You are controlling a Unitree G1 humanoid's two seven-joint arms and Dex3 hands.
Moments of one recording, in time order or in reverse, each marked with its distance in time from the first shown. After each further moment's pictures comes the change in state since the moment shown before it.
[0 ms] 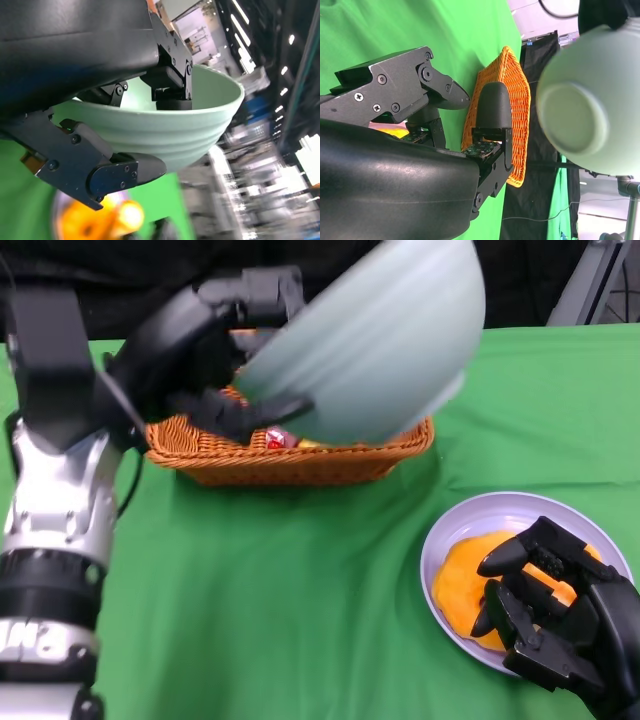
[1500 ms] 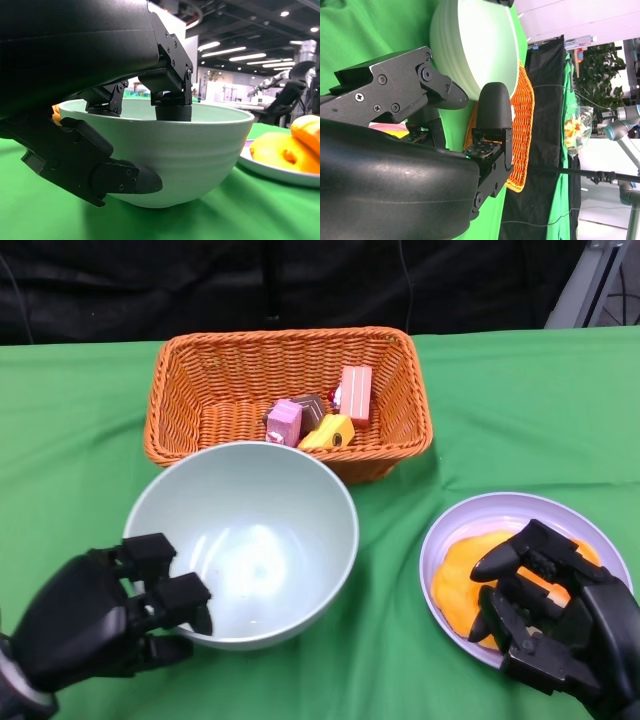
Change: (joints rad) left arm 0.283 0.406 -0.507 0.382 1.621 -0.685 2.163; right arm -0.002 -0.034 0.019 0.001 -0.019 0.001 -0.002
